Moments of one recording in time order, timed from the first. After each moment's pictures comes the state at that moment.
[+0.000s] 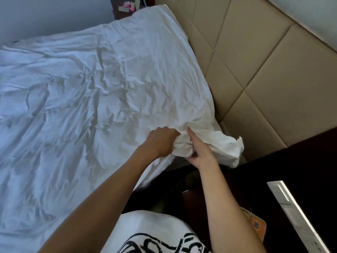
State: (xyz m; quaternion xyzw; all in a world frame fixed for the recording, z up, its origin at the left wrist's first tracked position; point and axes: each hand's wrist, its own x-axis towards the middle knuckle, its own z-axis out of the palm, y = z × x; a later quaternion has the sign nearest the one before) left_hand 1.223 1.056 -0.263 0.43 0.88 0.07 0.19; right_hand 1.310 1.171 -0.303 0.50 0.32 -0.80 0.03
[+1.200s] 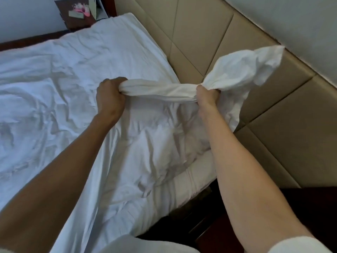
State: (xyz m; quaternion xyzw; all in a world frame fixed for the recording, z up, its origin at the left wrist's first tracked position) left_hand 0.823 1.134 -0.238 0.27 0.88 0.38 -0.05; right_hand 0.966 1.346 -0.232 0.56 0.52 -0.58 -0.30
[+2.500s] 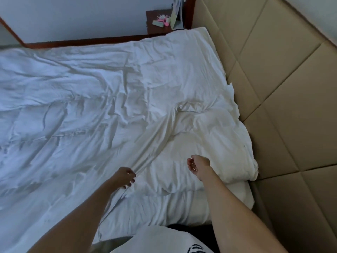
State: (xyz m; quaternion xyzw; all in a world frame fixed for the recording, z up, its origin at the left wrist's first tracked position) left_hand 0.944 0.948 -0.411 -0.10 0.84 0.31 0.43; right_hand 1.002 1.241 -0.383 0.57 0.45 -0.68 0.09
